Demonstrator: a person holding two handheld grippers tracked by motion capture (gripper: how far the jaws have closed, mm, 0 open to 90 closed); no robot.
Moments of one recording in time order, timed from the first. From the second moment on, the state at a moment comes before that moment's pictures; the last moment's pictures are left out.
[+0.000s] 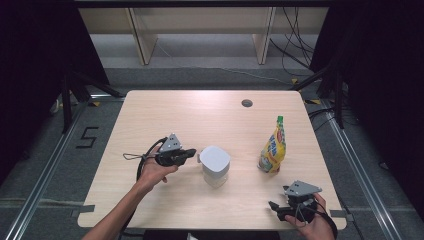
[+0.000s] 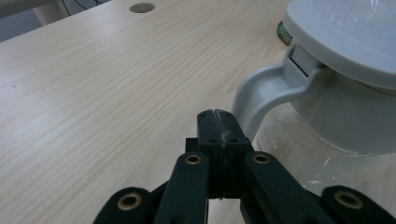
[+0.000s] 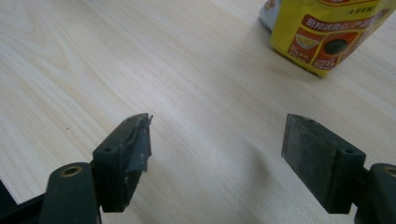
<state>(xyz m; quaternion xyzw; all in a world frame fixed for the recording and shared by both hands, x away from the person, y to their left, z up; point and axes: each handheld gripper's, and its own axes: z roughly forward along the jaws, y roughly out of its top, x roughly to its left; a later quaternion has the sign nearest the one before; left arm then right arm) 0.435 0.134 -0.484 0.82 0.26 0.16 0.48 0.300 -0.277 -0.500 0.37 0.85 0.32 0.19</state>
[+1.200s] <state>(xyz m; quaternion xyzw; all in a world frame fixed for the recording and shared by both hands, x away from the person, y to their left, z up) 0.410 0.137 -0.485 0.84 0.20 0.14 0.48 0.298 -0.275 -0.501 0.38 0.85 0.32 0.17</state>
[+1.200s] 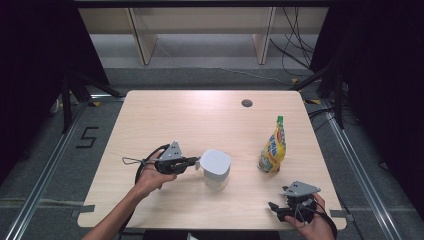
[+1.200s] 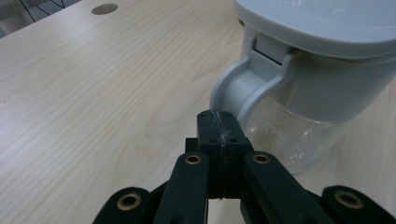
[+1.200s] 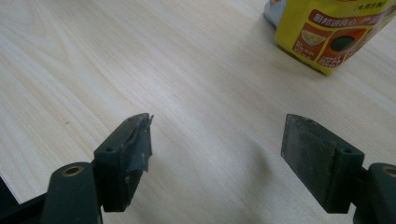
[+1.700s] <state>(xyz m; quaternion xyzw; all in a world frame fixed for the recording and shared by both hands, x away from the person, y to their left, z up) 0.373 0.135 -0.486 0.84 0.21 0.13 0.48 0.298 -0.275 -0.500 0.37 0.86 0.31 0.18</state>
